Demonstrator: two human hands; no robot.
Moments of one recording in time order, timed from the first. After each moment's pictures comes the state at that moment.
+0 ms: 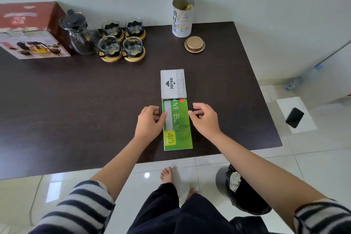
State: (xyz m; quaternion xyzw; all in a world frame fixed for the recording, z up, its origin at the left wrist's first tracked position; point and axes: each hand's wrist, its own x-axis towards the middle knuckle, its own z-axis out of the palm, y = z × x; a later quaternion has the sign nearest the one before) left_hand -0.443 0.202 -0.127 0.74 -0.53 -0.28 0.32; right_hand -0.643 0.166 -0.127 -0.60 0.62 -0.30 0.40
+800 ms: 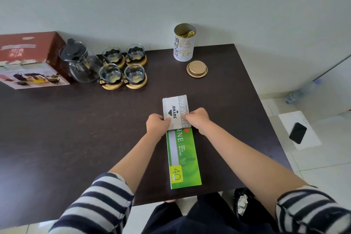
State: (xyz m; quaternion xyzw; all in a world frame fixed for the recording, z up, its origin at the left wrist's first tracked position) left_hand -0.438 0.083 -0.118 0.80 -0.36 -0.43 0.23; right_hand -0.584 0.044 -0.112 -0.43 0.71 -0.17 0.52
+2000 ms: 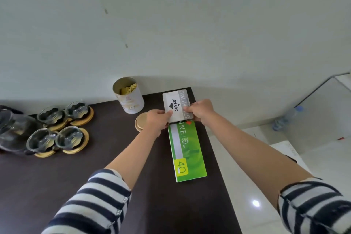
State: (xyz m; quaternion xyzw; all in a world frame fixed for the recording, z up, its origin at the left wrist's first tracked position) left_hand -0.629 -0.153 -0.064 0.71 -0.29 -0.51 0.39; right_hand -0.778 -0.190 -0.054 -0.37 0.68 -0.30 0.56
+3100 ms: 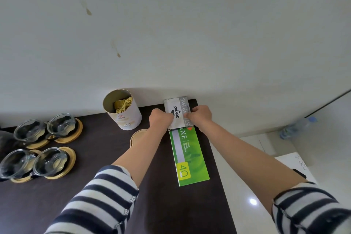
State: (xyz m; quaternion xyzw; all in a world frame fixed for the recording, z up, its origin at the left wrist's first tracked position) left_hand -0.630 -0.258 -0.085 0.82 -0.33 -0.41 0.24; right_hand -0.762 -0.281 -0.103 -0.48 0.73 -0.21 0.44
